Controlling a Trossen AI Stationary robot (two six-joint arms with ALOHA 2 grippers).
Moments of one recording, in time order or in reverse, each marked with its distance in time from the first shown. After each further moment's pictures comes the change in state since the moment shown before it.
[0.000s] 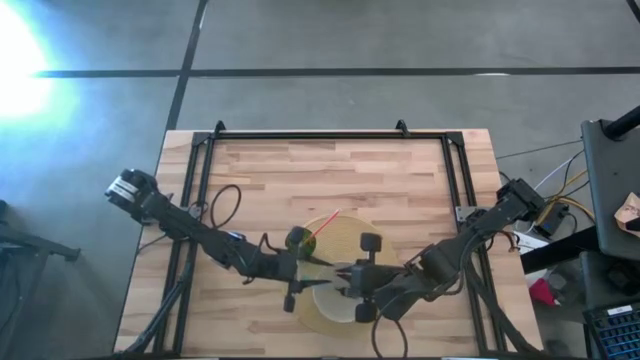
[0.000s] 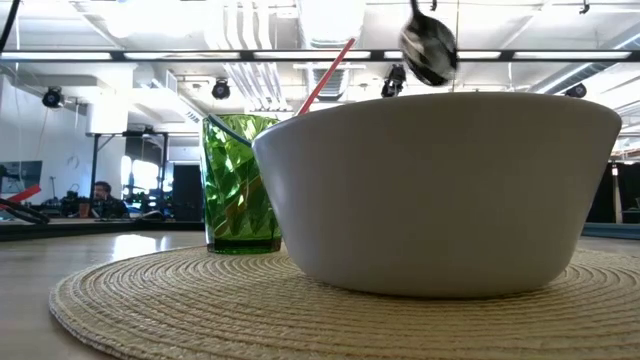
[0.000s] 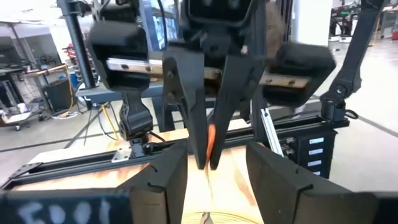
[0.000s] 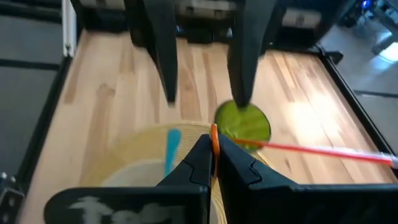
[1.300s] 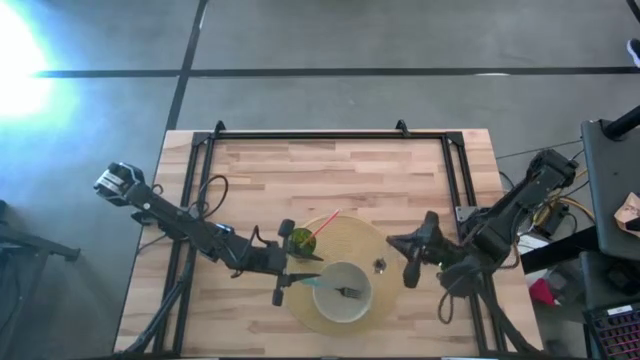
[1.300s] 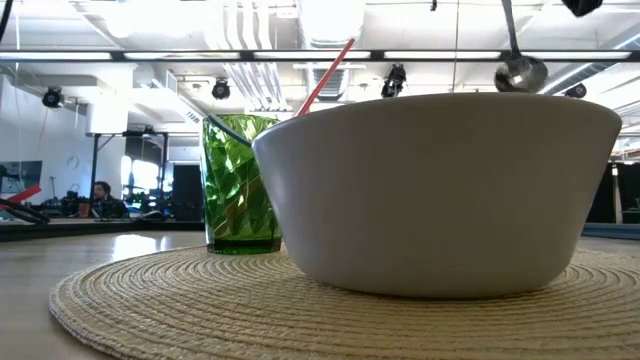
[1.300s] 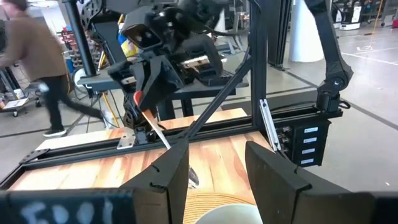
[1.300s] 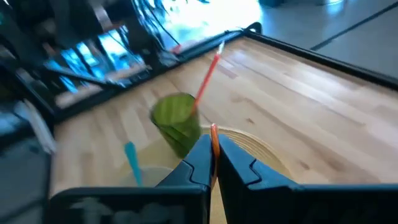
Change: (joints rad) left arm 0.000 -0.137 0.001 -0.210 -0.001 -0.040; right arm 0.155 -0.507 -0.601 0.068 0.354 0.654
